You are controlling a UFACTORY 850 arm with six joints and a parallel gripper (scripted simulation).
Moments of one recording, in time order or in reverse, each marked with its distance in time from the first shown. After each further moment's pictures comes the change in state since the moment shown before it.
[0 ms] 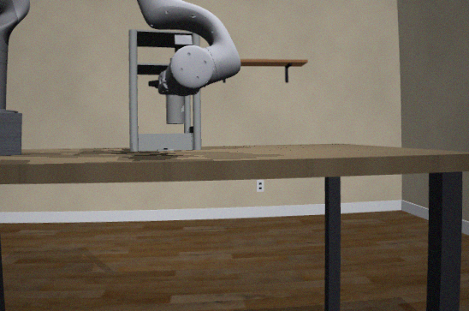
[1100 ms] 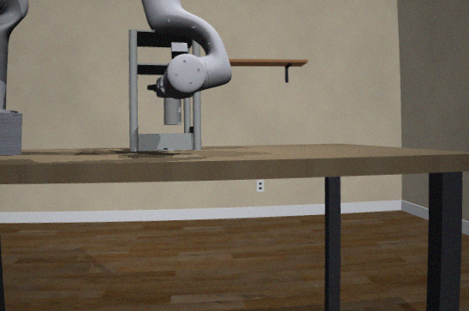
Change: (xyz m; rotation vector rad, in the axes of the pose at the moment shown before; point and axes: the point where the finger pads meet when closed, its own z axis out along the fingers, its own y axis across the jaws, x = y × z) arm 0.000 0.000 0.079 0.000 0.000 0.000
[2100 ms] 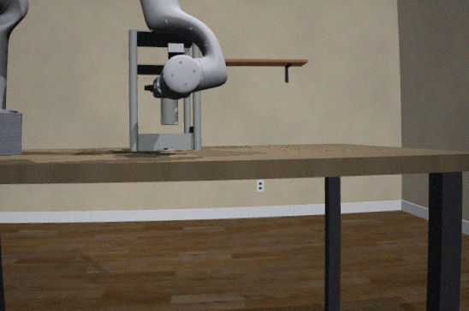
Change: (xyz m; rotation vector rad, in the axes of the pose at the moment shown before) arm 0.000 -0.008 0.011 0.000 0.000 0.000
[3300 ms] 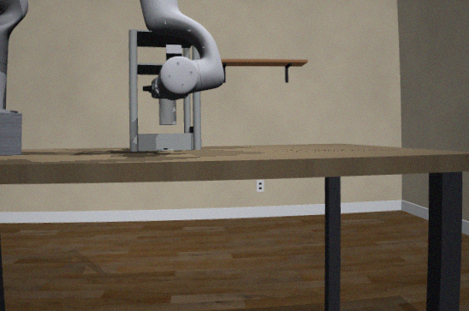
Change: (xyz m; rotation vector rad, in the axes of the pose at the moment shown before) arm 0.000 -0.004 0.016 0.000 0.000 0.000
